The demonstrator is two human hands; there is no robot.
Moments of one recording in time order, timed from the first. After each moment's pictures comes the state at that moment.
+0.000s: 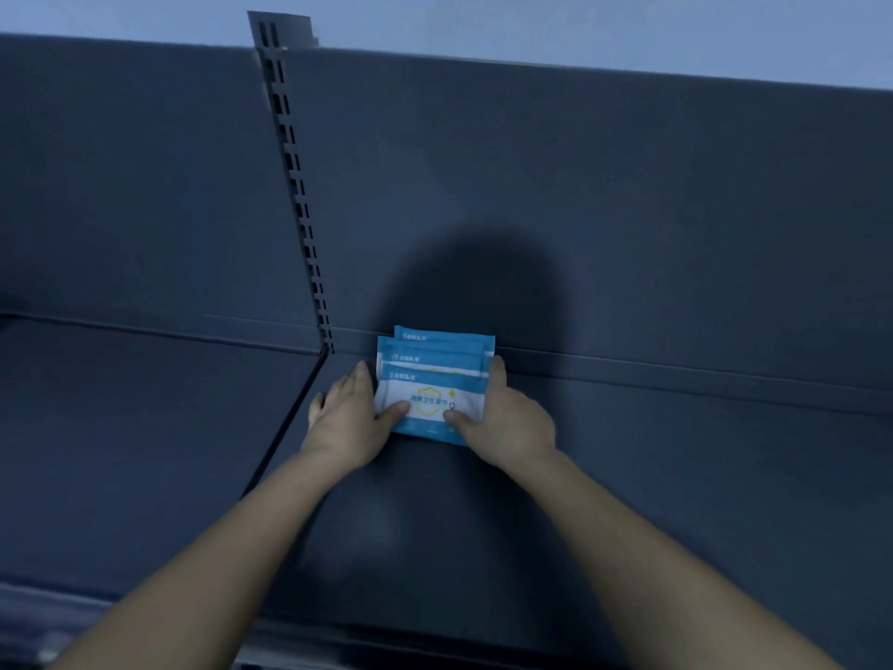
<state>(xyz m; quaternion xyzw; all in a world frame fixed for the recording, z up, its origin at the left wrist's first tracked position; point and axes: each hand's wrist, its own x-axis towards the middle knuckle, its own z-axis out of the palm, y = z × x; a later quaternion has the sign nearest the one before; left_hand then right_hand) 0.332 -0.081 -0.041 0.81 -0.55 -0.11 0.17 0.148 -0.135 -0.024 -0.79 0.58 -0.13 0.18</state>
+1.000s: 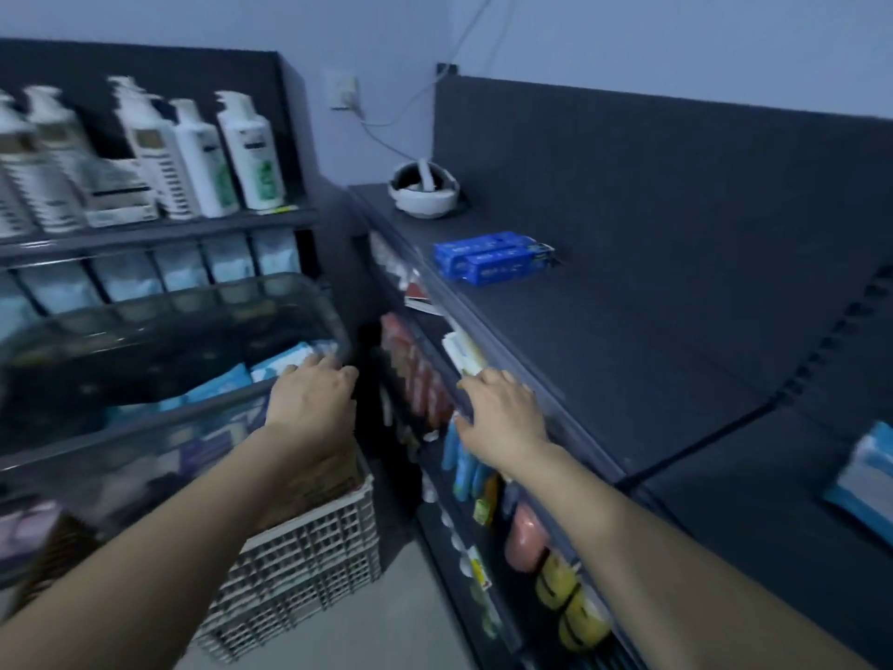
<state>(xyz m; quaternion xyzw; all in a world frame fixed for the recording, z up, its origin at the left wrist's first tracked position) 0.447 0.392 0.002 0.98 -0.17 0.09 -0.04 0.387 0.184 -0.006 -0.99 0.00 -0.09 0.06</state>
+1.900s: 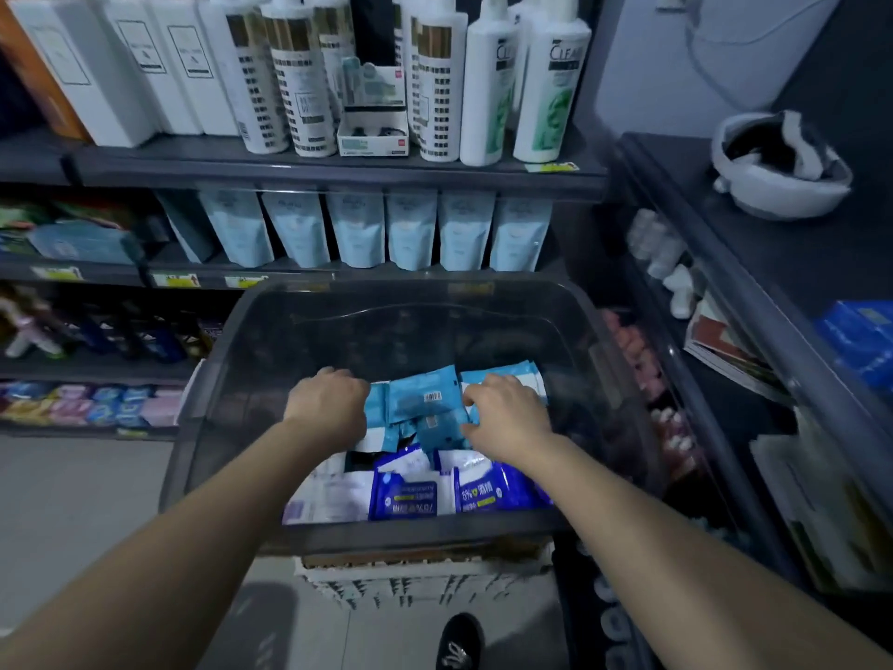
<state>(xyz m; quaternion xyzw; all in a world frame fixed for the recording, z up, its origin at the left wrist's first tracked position) 0.657 0.685 -0.096 0.99 0.07 -0.10 -0.03 0.694 0.474 -0.095 -0.97 -0.22 0.10 0.05</state>
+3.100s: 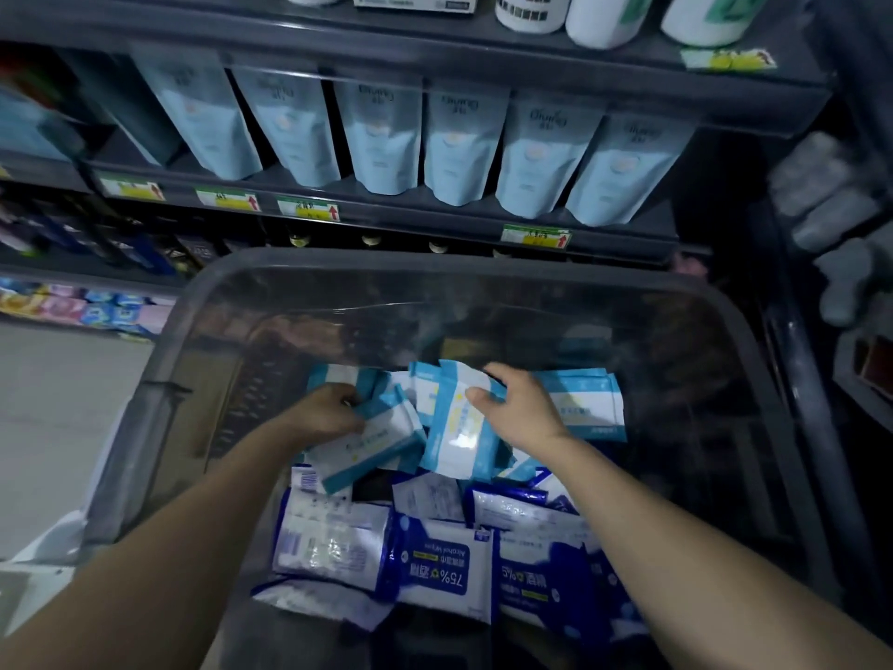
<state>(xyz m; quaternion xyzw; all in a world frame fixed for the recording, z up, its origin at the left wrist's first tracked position) 0.745 0.766 -0.216 0.84 0.25 -0.32 0.35 0.813 0.530 -0.196 -0.90 -0.07 0.28 0.34</state>
